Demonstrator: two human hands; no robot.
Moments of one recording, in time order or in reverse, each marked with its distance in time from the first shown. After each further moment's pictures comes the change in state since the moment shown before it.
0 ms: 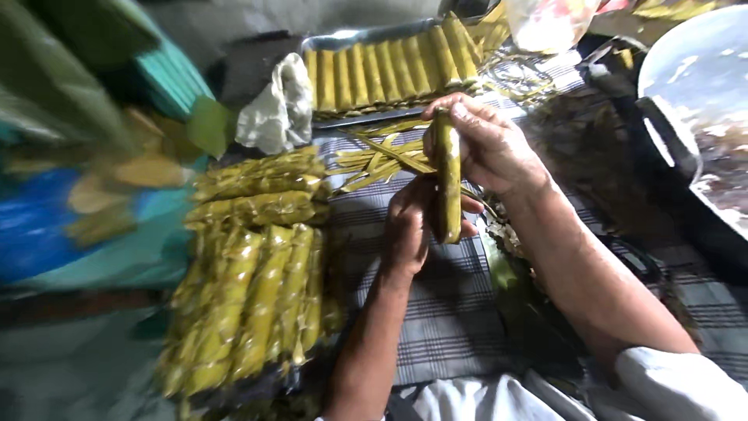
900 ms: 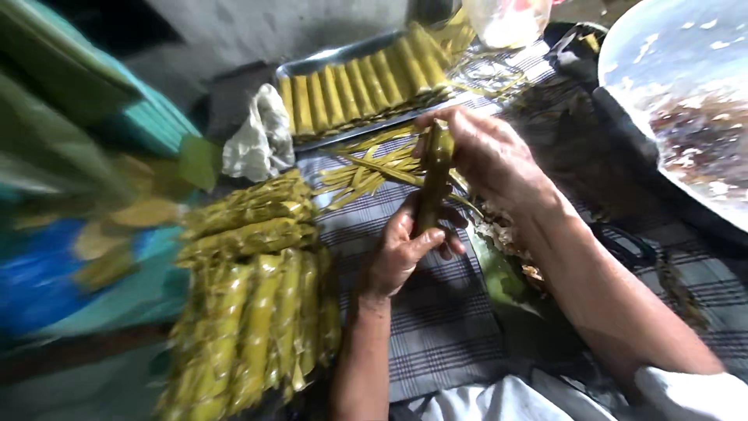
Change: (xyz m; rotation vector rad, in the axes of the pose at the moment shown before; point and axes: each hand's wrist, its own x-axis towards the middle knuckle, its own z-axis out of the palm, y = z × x) left_hand -0.004 0.009 -0.012 0.293 -0.359 -0.063; right_hand -0.032 -0.017 0.004 -0.262 0.181 -0.064
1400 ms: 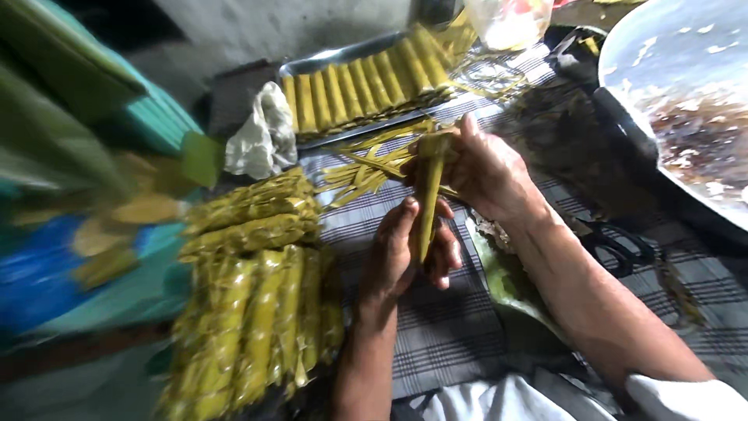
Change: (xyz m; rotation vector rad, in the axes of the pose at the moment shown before) left_hand -0.007 0.010 0.009 -0.342 0.039 -0.083; right_hand -0.013 0.008 0.016 0.182 -0.019 0.031
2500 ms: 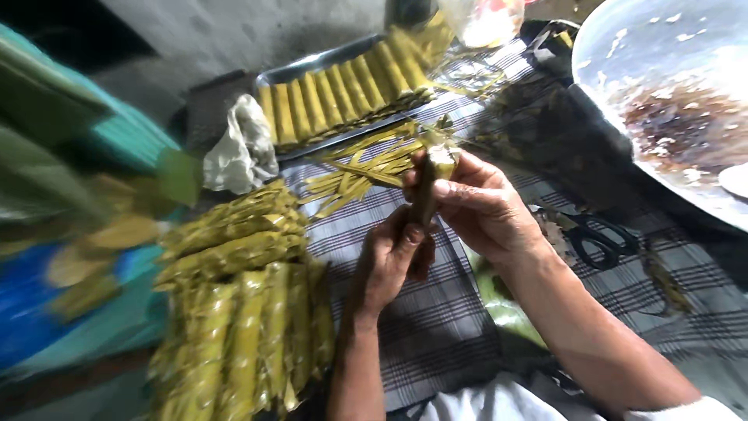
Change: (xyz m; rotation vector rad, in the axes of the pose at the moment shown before) left_hand 0.000 -0.005 -0.008 0.651 0.021 0.228; right_hand -0.033 -0.001 0.025 0.341 0.243 -0.043
